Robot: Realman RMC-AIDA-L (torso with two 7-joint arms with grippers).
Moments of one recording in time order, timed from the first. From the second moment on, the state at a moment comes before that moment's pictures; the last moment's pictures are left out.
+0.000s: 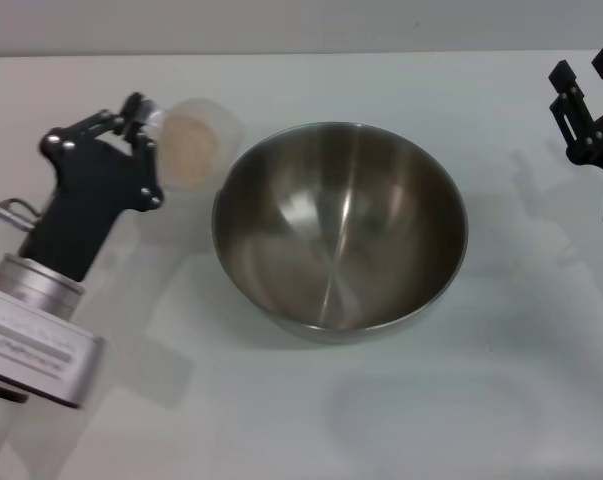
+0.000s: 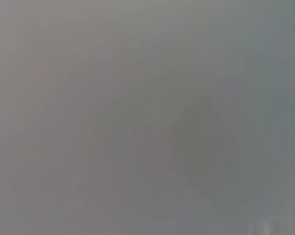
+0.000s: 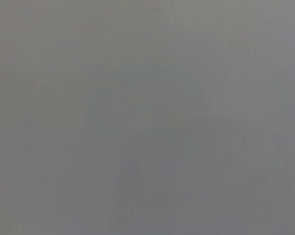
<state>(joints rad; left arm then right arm) -0.37 -2.08 -0.46 -0.32 2.20 1.43 0.61 0.36 2.07 -2.09 -0.15 0.45 -1.41 0.25</state>
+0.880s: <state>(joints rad) -0.41 -2.08 -0.45 -0.38 2.56 1.40 1.59 0.36 2.07 -2.08 -0.15 0.45 -1.42 0.25</state>
